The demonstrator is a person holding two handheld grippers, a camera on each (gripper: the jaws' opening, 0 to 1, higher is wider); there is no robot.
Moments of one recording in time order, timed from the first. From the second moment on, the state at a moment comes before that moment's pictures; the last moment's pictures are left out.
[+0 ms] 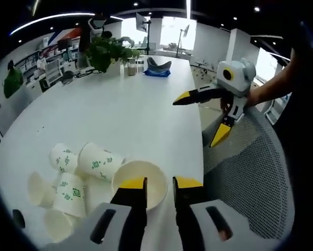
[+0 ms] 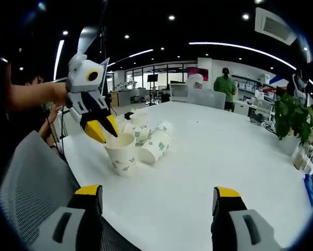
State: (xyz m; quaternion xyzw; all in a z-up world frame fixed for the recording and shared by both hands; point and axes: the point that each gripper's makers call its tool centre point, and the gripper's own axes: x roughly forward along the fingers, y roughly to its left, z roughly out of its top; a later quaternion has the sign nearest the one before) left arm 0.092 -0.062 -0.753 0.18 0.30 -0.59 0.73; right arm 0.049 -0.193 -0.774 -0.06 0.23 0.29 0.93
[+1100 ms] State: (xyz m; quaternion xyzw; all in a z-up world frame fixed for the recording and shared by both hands) left arm 0.168 0.033 -0.718 0.15 0.25 -0.46 0.84; right arm 0.049 -0.192 -0.773 -0.06 0.22 0.30 0.93
